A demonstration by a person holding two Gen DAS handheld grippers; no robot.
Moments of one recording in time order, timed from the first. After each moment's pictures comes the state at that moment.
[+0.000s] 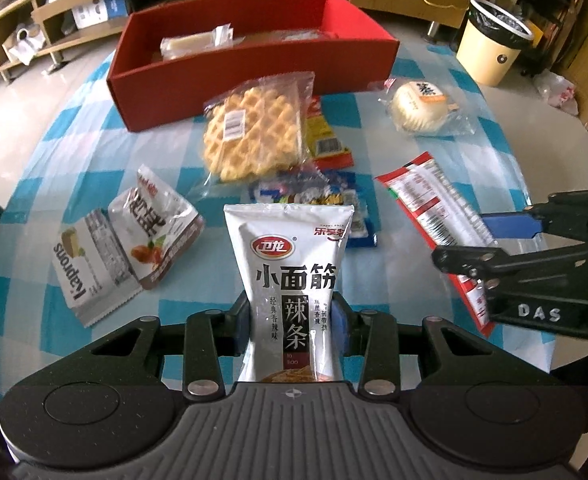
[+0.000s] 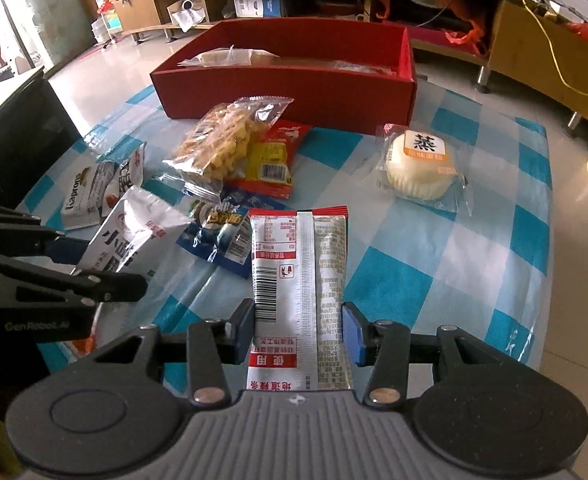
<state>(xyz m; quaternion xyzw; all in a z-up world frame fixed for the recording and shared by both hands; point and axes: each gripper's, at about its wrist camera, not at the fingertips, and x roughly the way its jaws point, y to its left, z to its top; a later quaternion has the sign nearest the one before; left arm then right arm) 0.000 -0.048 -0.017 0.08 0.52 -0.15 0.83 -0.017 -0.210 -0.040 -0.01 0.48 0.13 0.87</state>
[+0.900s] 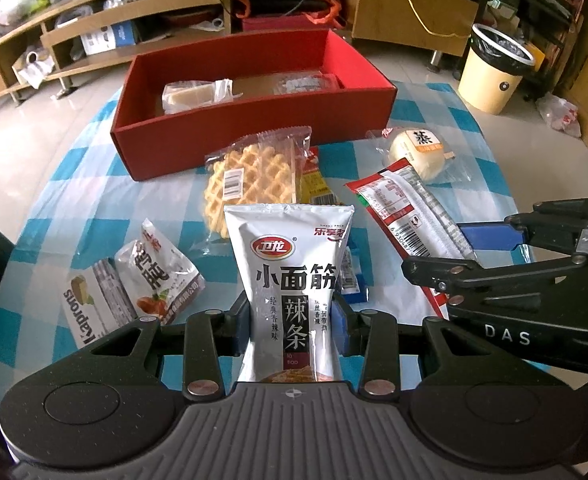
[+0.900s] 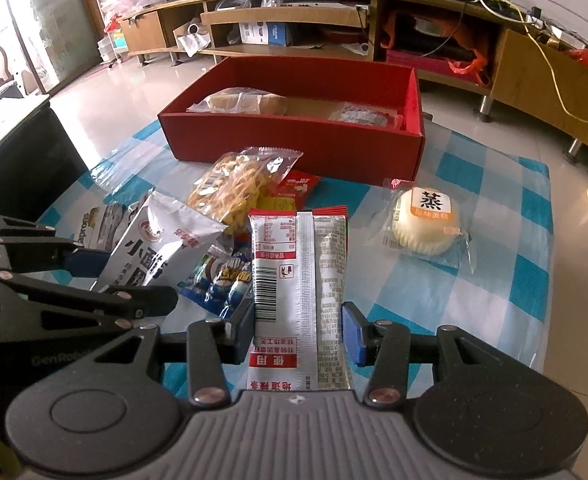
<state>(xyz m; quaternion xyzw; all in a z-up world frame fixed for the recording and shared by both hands) 0.011 -0.059 0.005 0.08 0.49 -0.14 0.86 0.000 -0.202 -0.017 -0.01 0.45 0.14 0.88</state>
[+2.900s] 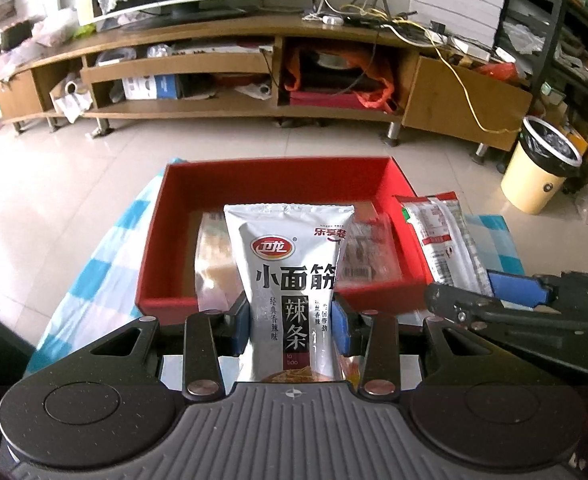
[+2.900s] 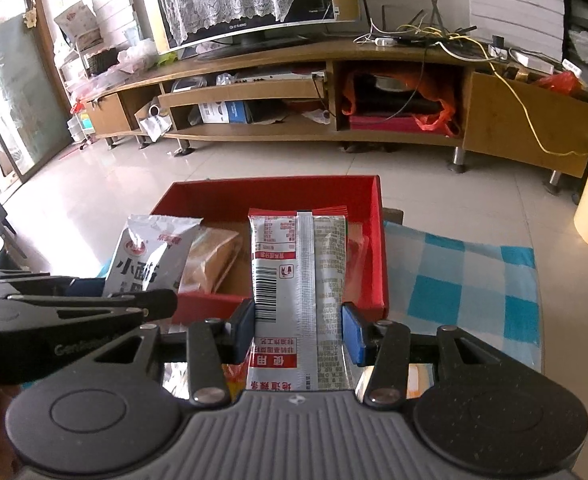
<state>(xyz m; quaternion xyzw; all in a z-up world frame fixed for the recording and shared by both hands) 0.127 -0.070 0.056 0.03 0.42 -0.08 0.90 0.108 -0.223 0.036 0.05 0.38 0.09 0.92</state>
